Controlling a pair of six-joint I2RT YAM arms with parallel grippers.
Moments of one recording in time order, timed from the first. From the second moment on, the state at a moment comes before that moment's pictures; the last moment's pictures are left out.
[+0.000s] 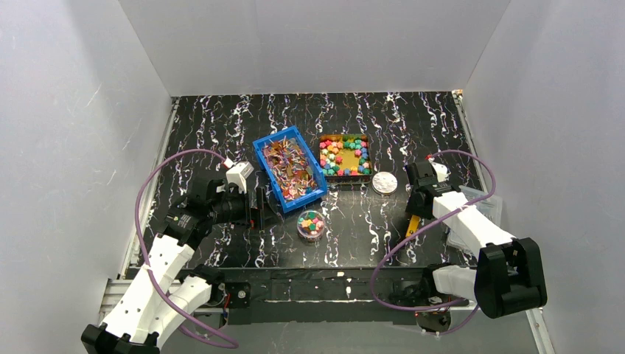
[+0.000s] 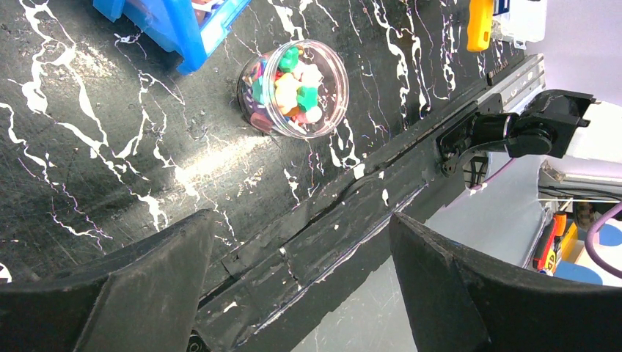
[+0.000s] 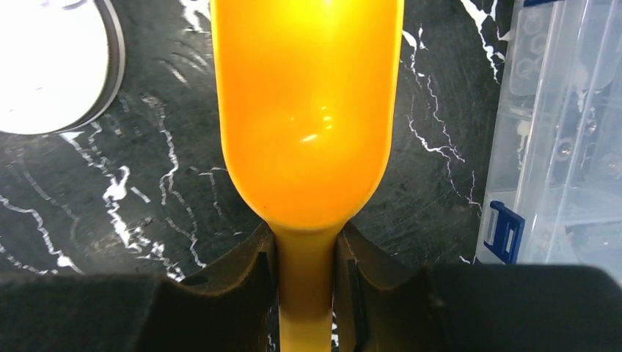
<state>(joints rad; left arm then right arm) -0.37 0.75 0.78 -0.78 0.49 -0.38 0.29 1.20 0.69 -0.65 0.38 0.55</state>
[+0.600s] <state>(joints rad) -0.37 0.76 0.78 -0.78 0.49 -0.38 0.18 1.24 0.64 -0.55 0.30 0.54</state>
